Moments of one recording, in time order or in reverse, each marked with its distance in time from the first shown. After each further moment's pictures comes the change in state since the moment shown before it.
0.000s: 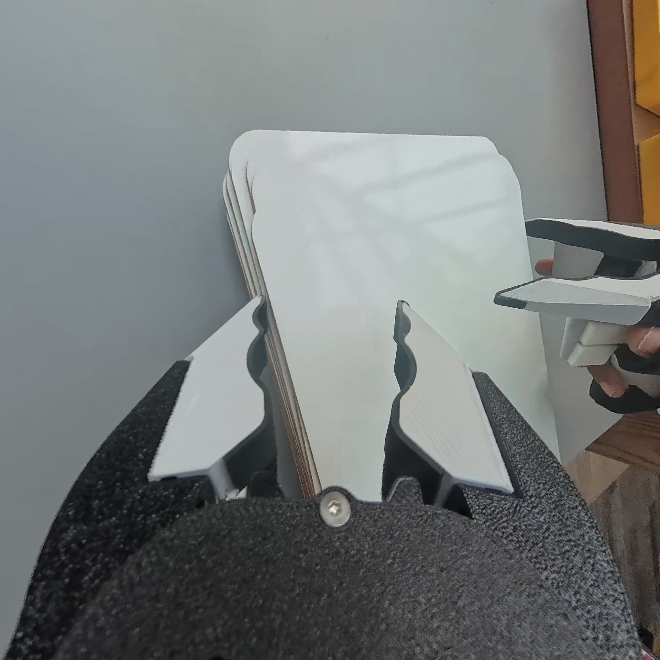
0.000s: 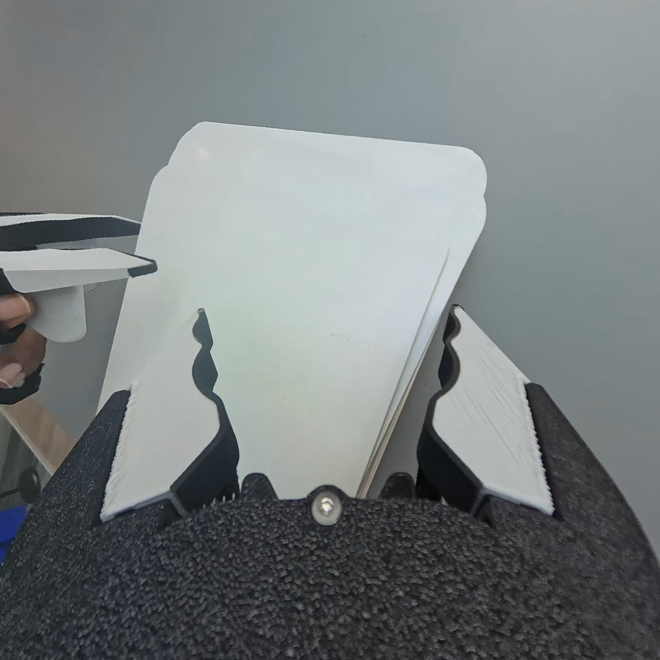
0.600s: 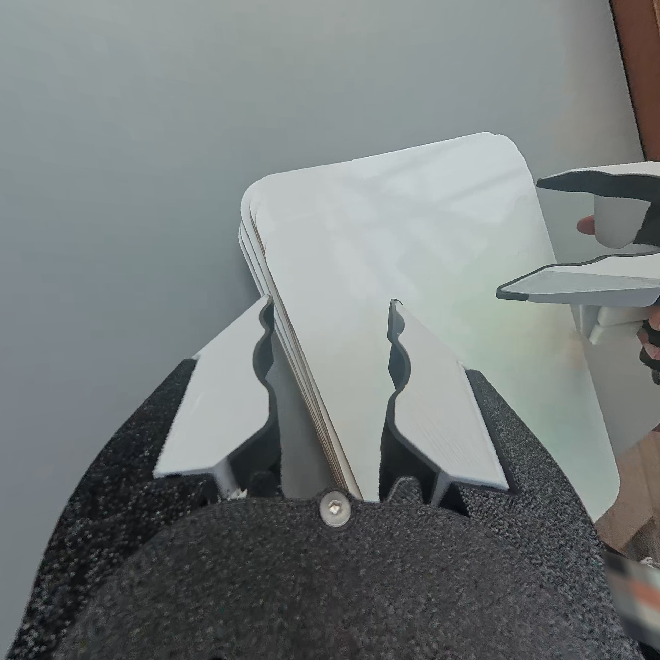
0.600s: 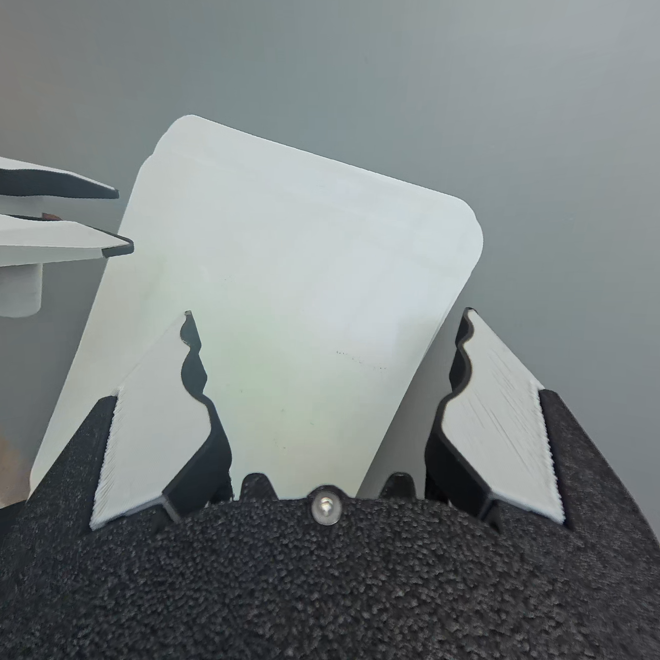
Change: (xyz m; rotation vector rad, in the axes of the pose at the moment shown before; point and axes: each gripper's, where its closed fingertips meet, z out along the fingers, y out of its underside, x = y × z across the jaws) left arm -0.004 -0.020 -0.004 -0.020 -0.043 0.154; right arm 0.004 -0.016 0.005 -0.028 0.076 -0.127
